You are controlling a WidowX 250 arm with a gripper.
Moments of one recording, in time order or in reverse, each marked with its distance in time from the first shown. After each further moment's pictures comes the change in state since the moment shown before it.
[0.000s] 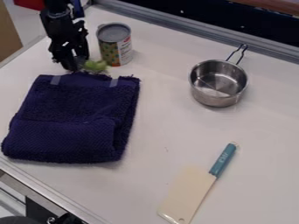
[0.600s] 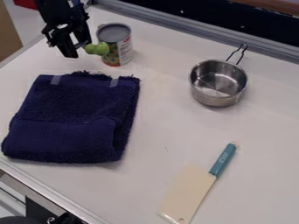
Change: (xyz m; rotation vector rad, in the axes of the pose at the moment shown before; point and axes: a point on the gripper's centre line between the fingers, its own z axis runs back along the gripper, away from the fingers) arm -0.027 0.023 0.054 0.018 0.151 -0.043
